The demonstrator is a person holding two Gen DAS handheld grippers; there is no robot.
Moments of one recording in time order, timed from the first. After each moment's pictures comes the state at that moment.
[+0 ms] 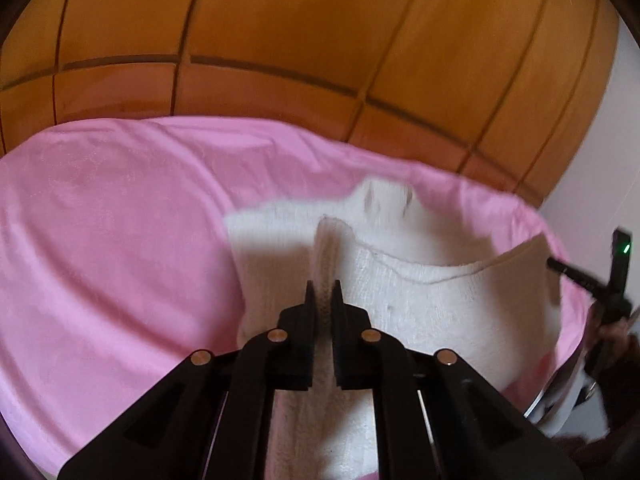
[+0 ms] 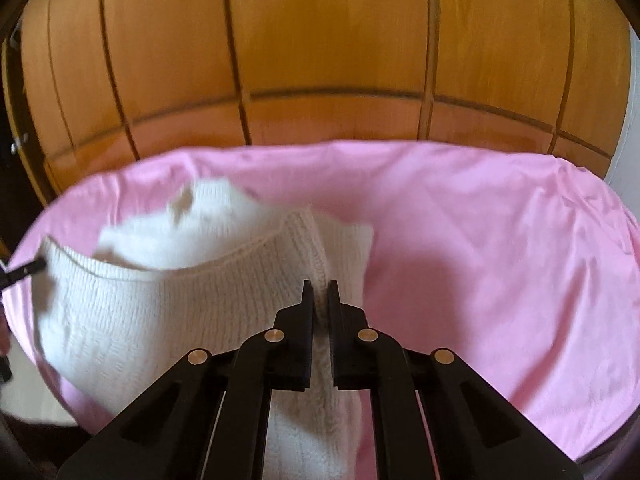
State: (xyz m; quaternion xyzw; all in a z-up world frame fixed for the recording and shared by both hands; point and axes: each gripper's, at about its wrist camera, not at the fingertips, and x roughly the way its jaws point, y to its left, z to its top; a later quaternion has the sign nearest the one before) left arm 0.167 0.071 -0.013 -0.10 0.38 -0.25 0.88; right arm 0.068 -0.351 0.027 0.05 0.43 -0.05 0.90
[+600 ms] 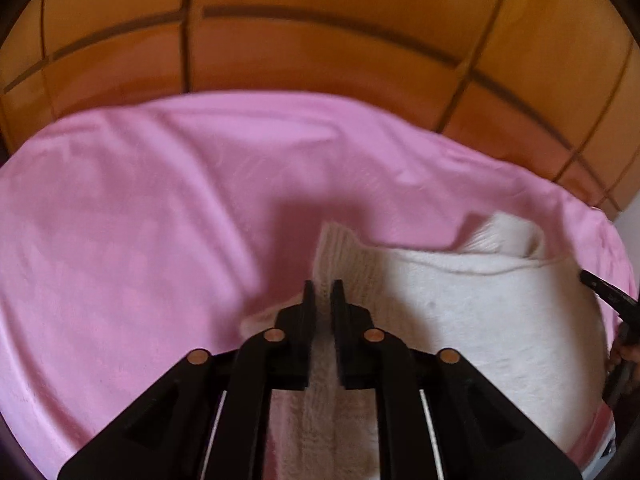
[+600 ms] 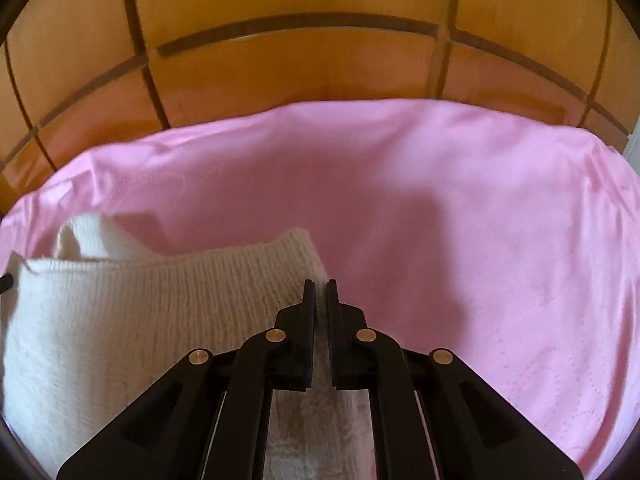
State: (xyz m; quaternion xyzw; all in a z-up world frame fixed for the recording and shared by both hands) left arm 0.330 0.016 -0.077 -0.05 0.46 -0.14 0.87; right arm 0.232 -0.380 -0.084 0.05 0.50 -0.11 0.86
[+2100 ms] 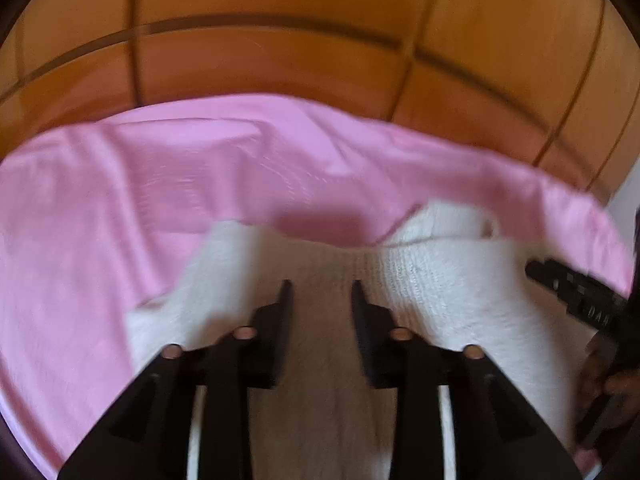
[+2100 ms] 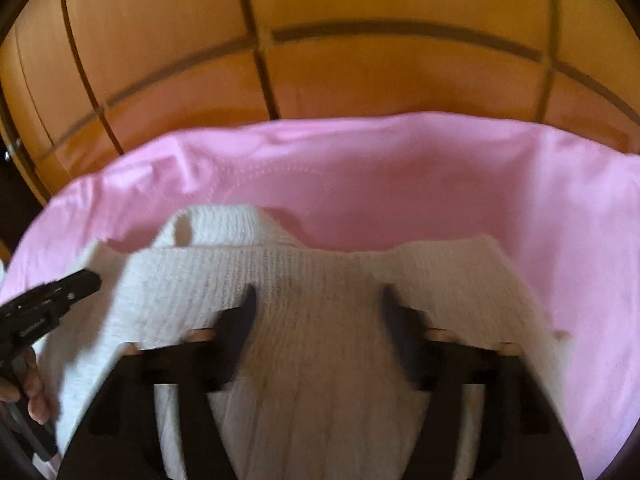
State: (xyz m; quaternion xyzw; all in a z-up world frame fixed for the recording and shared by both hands) left arm 0.307 -0.044 -0.079 -0.06 0.43 -0.16 0.89; right arm 0.246 -0.296 -0.081 0.07 0.47 -0.01 0.88
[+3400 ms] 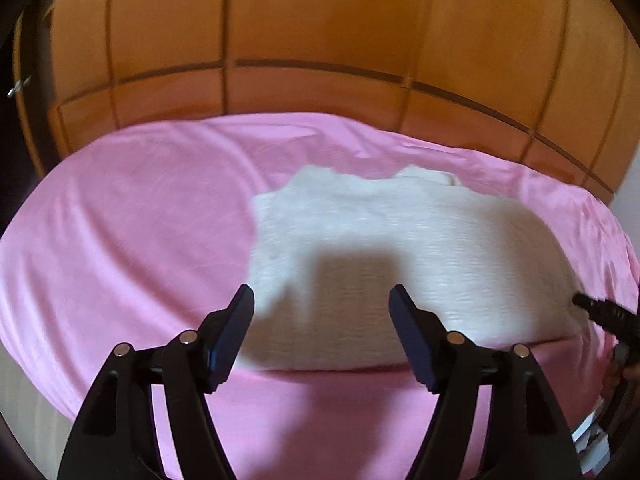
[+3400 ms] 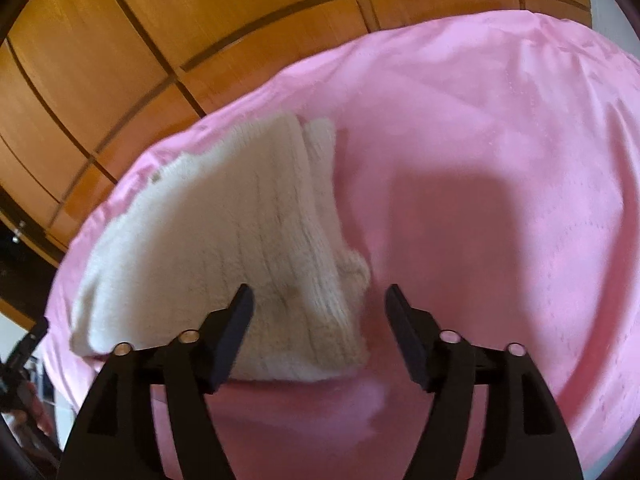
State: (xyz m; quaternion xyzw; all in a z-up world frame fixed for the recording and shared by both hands) left arm 0.140 -0.009 -0.039 -0.02 0.39 -0.11 0.91; right arm 0.045 -0.408 -0.068 0.23 0.48 -0.06 0.84
